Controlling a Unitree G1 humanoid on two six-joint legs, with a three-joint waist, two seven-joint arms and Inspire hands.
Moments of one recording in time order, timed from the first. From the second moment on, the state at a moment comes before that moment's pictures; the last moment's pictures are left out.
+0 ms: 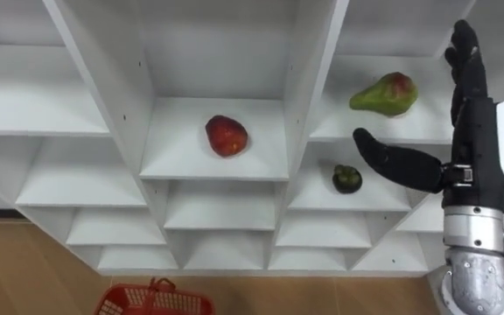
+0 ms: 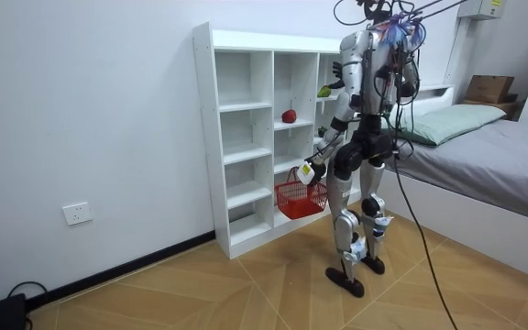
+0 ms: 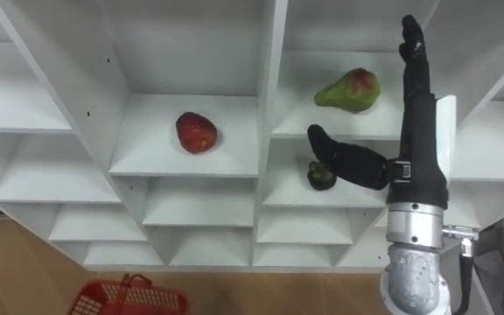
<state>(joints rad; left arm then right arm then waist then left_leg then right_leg) 0.22 0.24 -0.12 0.99 -0.10 -0.20 -0.01 0.19 -0.39 0.11 -0.17 -0.13 -0.35 -0.47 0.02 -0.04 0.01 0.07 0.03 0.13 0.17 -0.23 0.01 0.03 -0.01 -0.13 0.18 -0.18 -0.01</state>
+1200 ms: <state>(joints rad) 0.25 0.25 -0.04 0.97 -0.03 -0.16 -0.01 0.08 -0.40 -0.01 0.10 0.09 -0.31 -0.35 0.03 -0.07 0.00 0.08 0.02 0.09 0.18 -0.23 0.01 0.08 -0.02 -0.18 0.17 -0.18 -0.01</state>
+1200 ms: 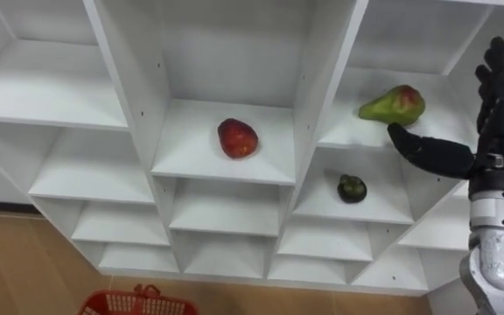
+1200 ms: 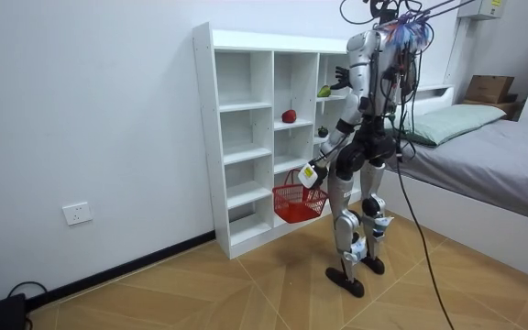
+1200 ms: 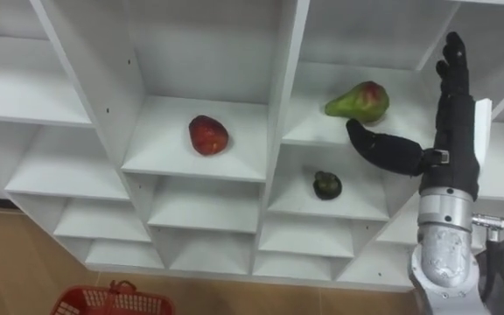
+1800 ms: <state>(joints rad) 0.26 0.25 -0.02 0.97 -0.03 -0.14 -0.03 -0.02 -0.40 -0.02 0.18 0.11 -0.24 -0.18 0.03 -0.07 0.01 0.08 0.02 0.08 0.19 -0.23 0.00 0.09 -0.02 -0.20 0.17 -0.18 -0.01</state>
